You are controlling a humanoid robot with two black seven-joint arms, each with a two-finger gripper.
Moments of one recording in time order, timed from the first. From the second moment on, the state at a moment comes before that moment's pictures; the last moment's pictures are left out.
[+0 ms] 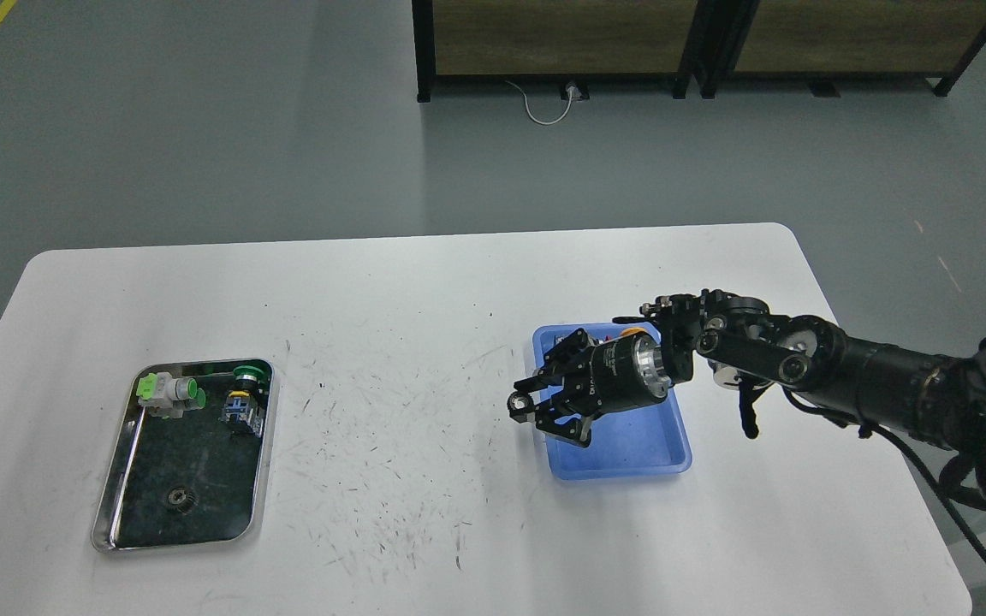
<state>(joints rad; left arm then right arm) -0.68 1.10 -0.56 -1.22 0.26 -0.04 -0.19 1.03 -0.18 -0.23 0.76 -0.64 0.58 0.23</state>
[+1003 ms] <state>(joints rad) -0.70 1.11 -0.54 -1.24 0.27 -0.04 -0.19 1.06 0.02 -0.38 0.58 -0.61 0.58 0.33</state>
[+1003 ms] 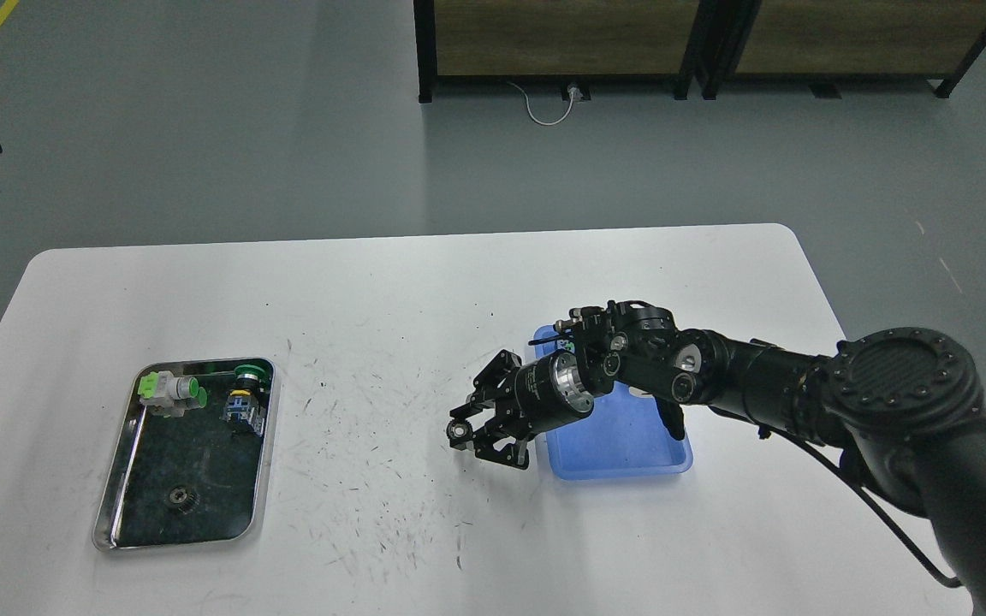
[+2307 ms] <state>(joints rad) -0.70 1.08 -0.54 -1.24 0.26 -0.08 -0.20 1.07 0.01 -0.27 0.38 -0.48 0.58 0.30</state>
